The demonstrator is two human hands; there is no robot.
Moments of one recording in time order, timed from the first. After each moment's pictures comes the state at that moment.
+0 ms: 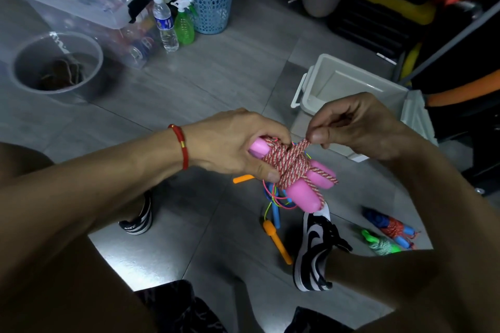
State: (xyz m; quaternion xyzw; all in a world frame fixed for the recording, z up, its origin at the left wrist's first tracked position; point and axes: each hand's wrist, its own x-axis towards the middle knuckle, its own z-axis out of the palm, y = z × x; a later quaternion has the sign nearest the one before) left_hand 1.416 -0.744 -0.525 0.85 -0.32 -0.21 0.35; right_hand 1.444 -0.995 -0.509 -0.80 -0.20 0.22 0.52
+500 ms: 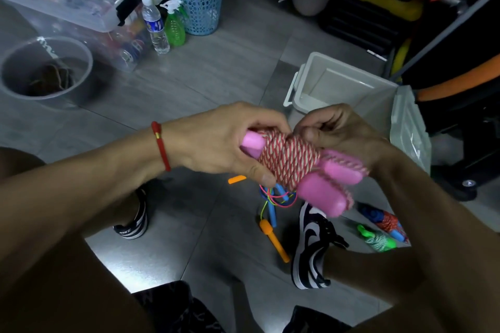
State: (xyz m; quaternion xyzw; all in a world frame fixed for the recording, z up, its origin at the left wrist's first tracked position) left_hand 1.407 -0.747 -0.505 0.77 -0.31 -0.26 0.49; right_hand 1.434 -0.980 -0.525 -0.67 -0.21 0.33 0.63
